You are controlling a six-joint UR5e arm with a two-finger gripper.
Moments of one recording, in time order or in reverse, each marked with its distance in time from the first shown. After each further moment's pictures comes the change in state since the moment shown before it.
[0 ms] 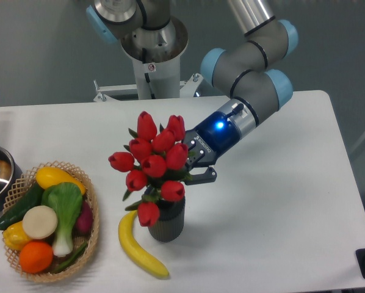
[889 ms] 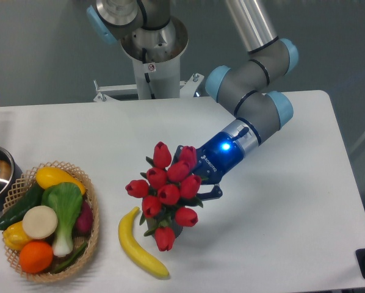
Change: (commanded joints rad) arm 0.006 -0.081 -0.011 0.002 0.008 0.014
